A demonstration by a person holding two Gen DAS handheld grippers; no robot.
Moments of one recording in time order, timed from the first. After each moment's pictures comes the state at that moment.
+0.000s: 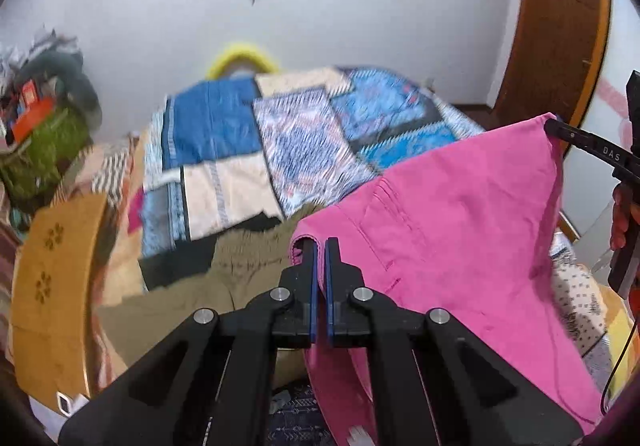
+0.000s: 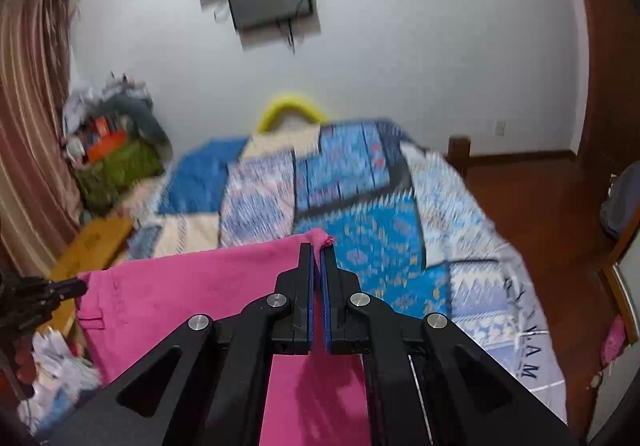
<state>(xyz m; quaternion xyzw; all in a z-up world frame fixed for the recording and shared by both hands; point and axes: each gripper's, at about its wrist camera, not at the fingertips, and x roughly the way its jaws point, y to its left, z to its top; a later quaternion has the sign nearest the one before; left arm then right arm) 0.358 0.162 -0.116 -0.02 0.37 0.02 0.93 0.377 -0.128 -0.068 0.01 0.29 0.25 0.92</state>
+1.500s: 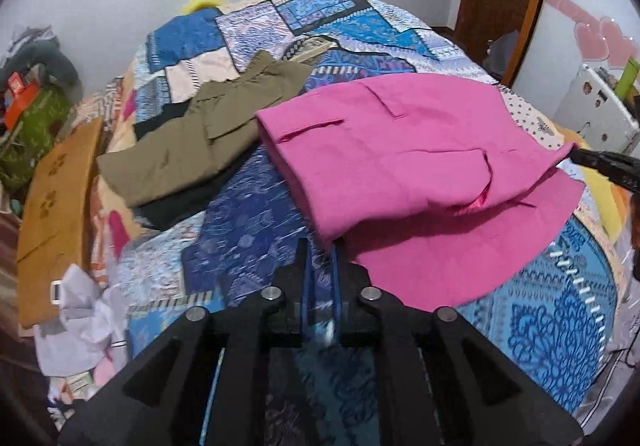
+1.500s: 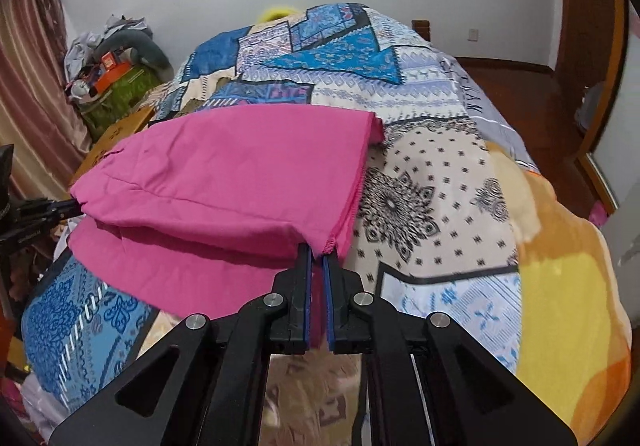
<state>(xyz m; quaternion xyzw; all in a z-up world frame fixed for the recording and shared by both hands) 0.141 0.098 -0.185 0.04 0.46 -0.02 0.88 0.129 -0.215 -0.167 0.01 0.43 0.22 0.87</state>
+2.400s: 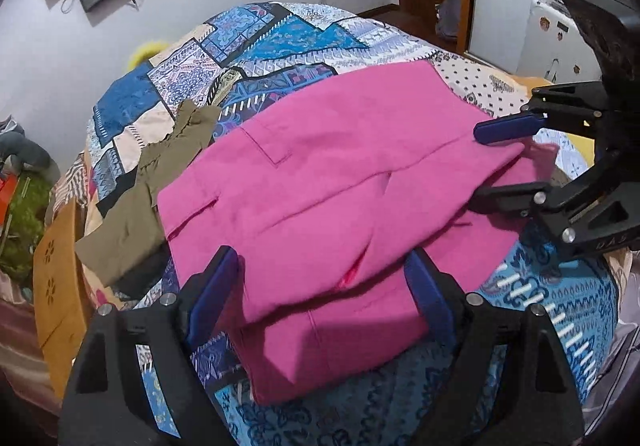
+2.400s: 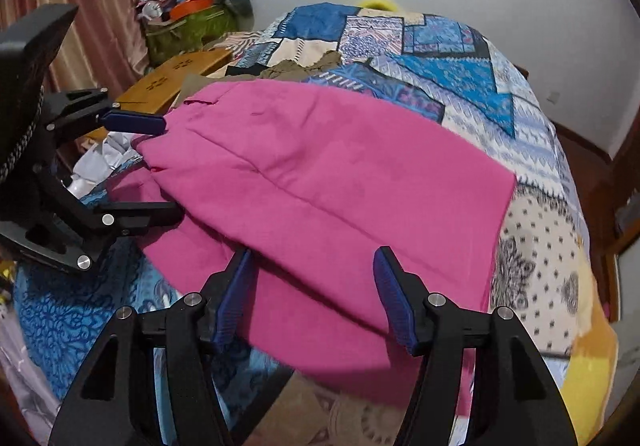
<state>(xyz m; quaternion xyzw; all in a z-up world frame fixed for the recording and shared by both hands) 0.166 0.011 -0.188 0.15 0.45 -0.10 0.87 0.124 -0.106 -0.169 -0.13 0.41 0.34 0.84</state>
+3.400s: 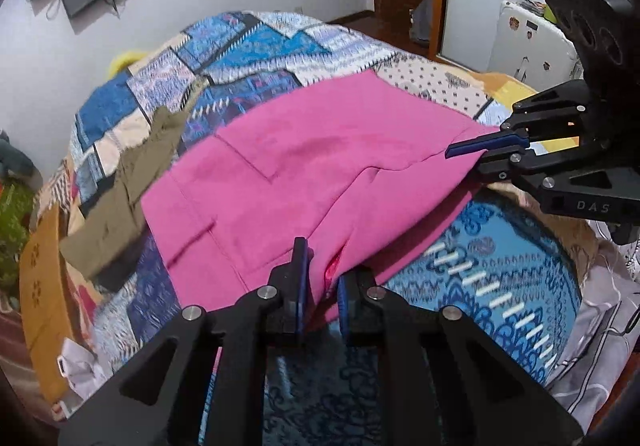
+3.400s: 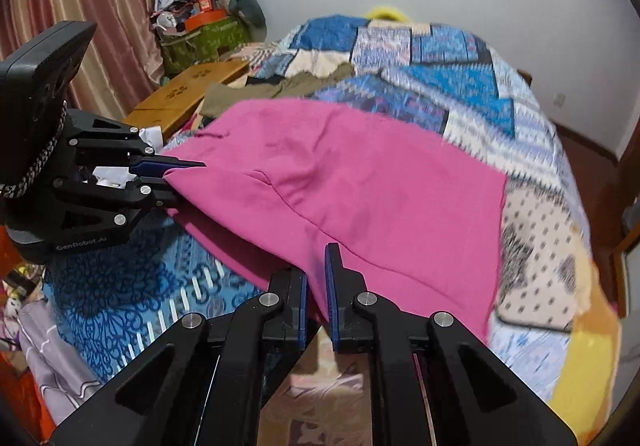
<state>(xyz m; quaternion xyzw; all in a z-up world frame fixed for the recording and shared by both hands) 0.127 -0.012 -0.183 0.14 0.45 -0.14 0.87 0.093 -0.125 -0.157 -0.10 0.41 0.36 0.83</state>
